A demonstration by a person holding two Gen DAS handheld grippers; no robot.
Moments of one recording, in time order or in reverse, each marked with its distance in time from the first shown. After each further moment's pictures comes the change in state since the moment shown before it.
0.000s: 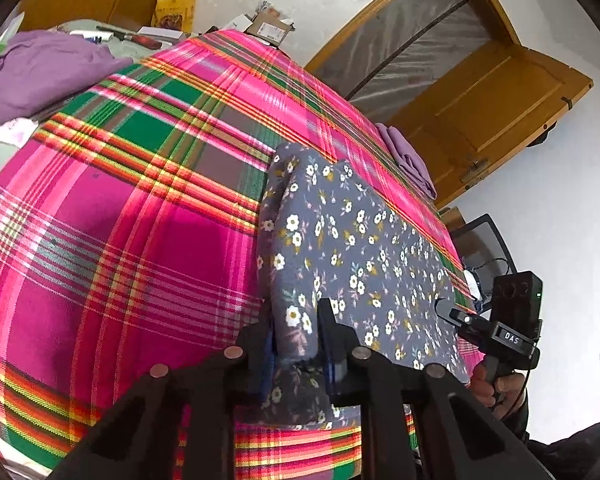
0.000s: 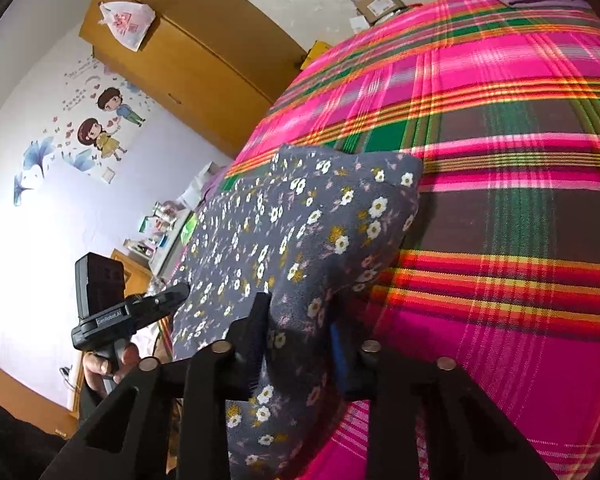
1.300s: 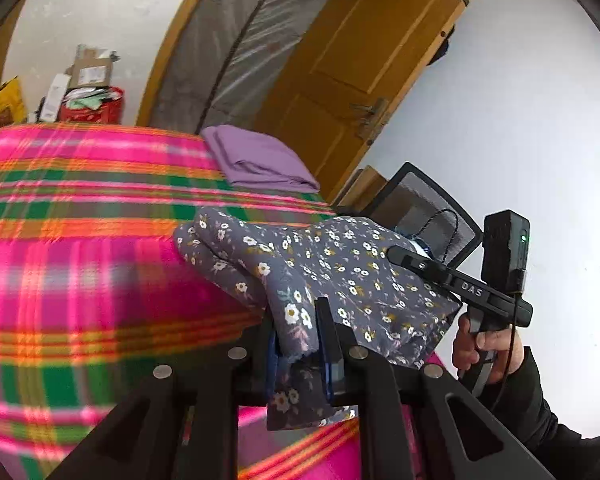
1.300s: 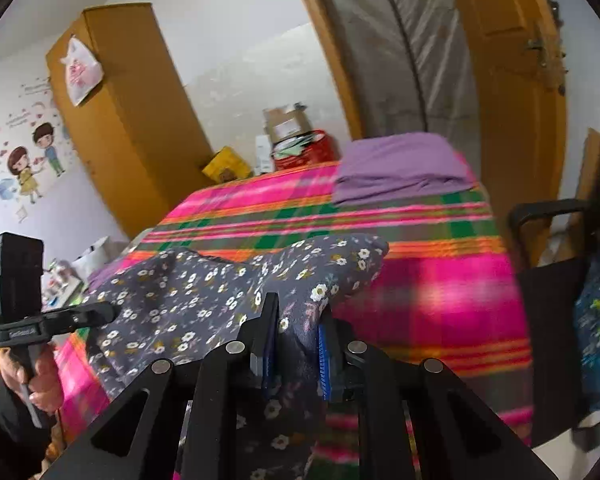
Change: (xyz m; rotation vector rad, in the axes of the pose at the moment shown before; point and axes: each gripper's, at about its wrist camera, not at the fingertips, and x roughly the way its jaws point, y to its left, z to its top) left arm 0.178 -0.257 0.104 0.432 0.036 -0.210; right arm -0.188 -0.108 0.136 -0.146 -0.332 -0.439
